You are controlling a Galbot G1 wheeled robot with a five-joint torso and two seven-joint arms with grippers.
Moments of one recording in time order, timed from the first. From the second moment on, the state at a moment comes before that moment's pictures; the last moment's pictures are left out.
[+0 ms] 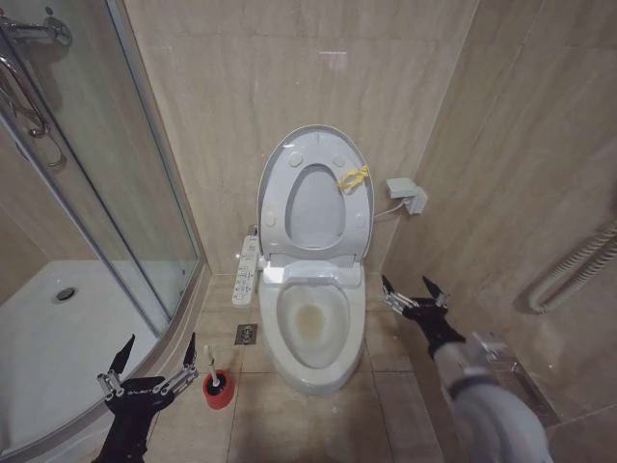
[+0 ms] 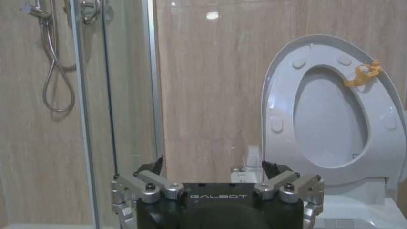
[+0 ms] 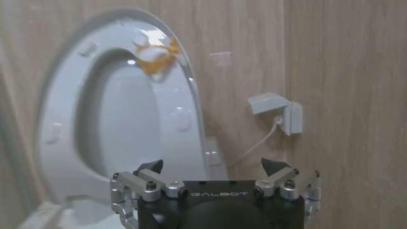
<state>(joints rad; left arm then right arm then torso) 2.02 -1.29 -0.62 -2.50 -0.18 -0.11 -0.22 -1.33 1.34 0.64 2.19 0.38 -0.36 0.08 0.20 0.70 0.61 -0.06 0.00</state>
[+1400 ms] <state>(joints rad) 2.02 -1.29 -0.62 -2.50 -0.18 -0.11 -0.22 -0.74 1.19 0.55 1.68 0.43 -0.30 0.16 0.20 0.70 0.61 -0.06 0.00</state>
